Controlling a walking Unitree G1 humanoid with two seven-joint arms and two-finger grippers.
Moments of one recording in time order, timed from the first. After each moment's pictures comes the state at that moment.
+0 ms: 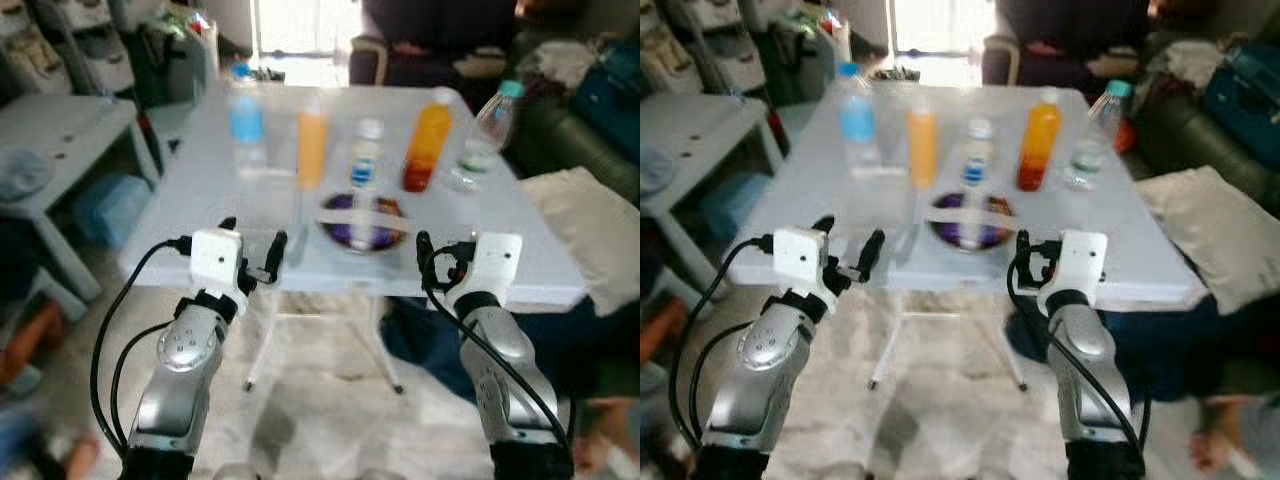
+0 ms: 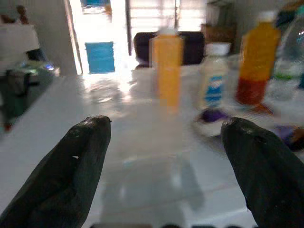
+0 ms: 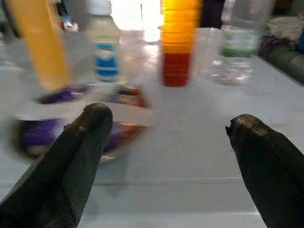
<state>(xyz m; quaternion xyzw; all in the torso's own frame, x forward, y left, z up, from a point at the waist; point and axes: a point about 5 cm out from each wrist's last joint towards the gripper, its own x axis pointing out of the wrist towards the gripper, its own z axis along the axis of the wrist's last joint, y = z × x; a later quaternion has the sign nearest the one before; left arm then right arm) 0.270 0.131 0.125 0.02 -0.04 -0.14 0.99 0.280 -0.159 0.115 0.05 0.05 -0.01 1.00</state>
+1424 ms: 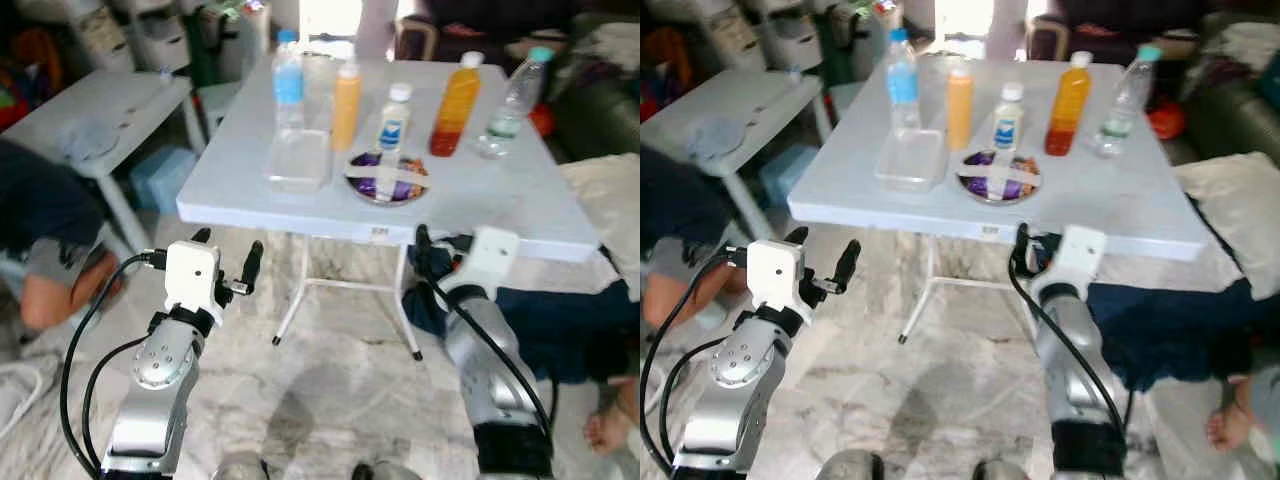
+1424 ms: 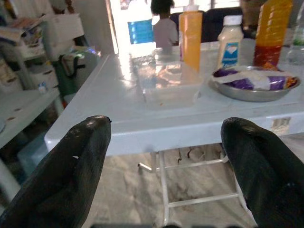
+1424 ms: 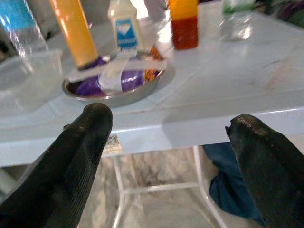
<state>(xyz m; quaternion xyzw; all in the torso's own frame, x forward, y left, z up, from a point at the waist) 0.258 0.150 0.123 0.04 -0.03 -0.12 0.99 0.289 -0.161 0.108 0.11 0.04 -0.05 0.99</state>
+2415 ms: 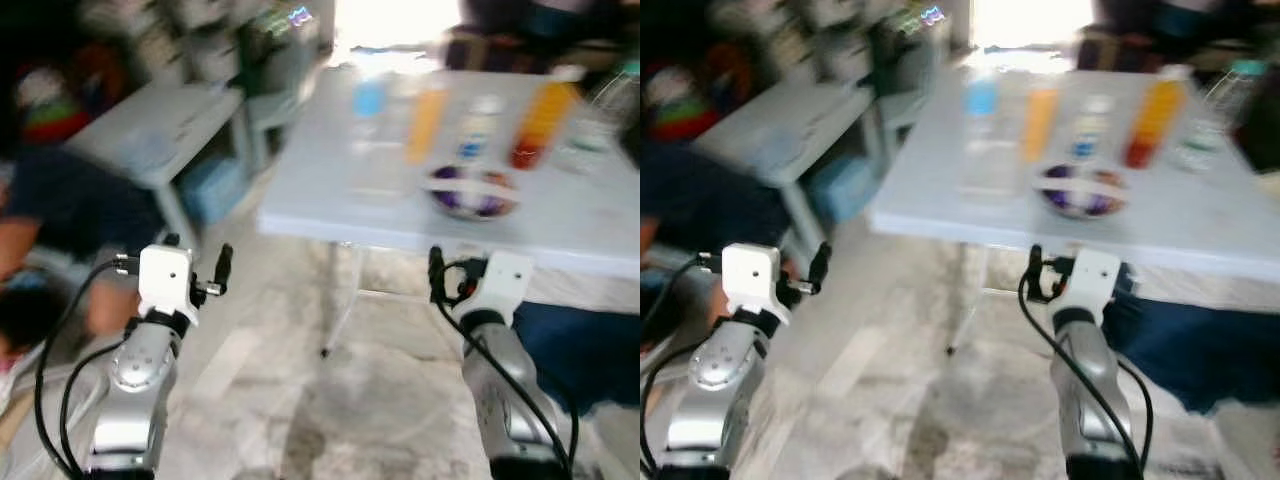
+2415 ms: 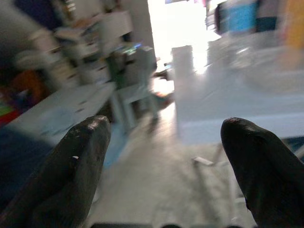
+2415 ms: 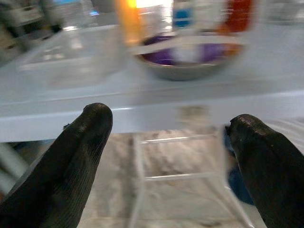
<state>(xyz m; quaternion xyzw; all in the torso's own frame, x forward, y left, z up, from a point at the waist) 0.261 0.178 0.112 0.06 -0.02 -0.06 1.00 0.267 -0.178 0.094 0.07 0.07 -0.06 0.99</state>
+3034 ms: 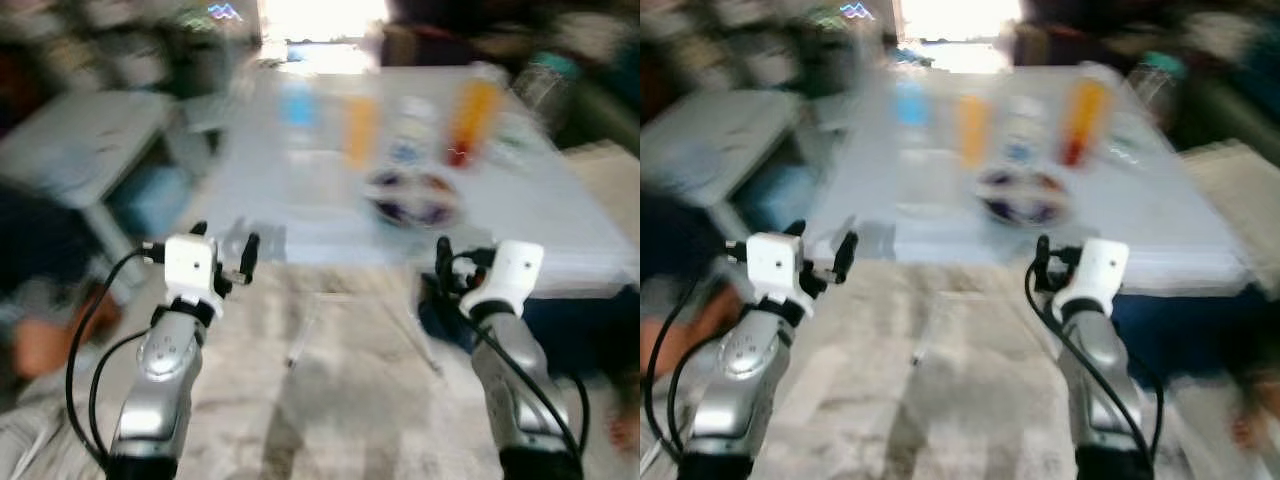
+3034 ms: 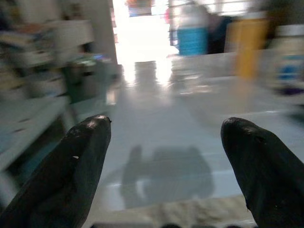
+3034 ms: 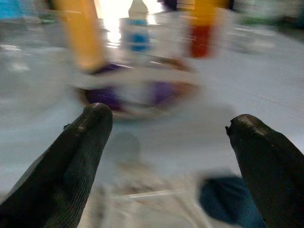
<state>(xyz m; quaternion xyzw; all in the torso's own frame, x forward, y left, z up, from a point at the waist) 0.267 0.159 0.119 0.04 -0.04 -0.09 0.99 0.277 -0.174 0.110 0.05 0.05 -0.04 1.00</state>
